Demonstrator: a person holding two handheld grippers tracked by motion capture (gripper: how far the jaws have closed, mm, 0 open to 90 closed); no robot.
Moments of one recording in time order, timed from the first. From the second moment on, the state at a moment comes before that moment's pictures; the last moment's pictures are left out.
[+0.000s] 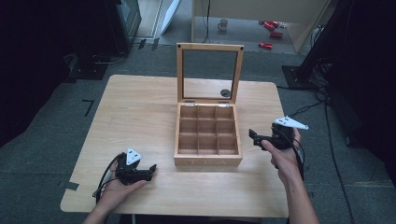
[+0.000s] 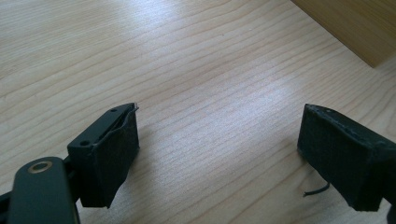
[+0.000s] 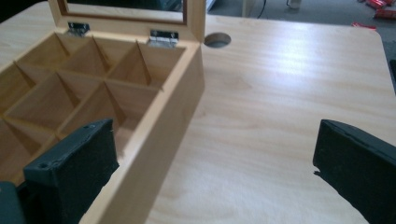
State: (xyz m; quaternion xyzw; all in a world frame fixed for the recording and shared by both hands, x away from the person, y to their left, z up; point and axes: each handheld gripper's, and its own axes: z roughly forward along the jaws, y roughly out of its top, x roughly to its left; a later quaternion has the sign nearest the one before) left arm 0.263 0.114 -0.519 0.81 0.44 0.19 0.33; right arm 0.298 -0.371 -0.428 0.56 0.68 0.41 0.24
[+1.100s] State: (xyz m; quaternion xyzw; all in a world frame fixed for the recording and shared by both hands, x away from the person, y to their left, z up) left arm 0.263 0.114 -0.519 0.81 0.44 0.19 0.33; right arm 0.197 -0.408 -0.526 0.61 0.70 0.30 0.24
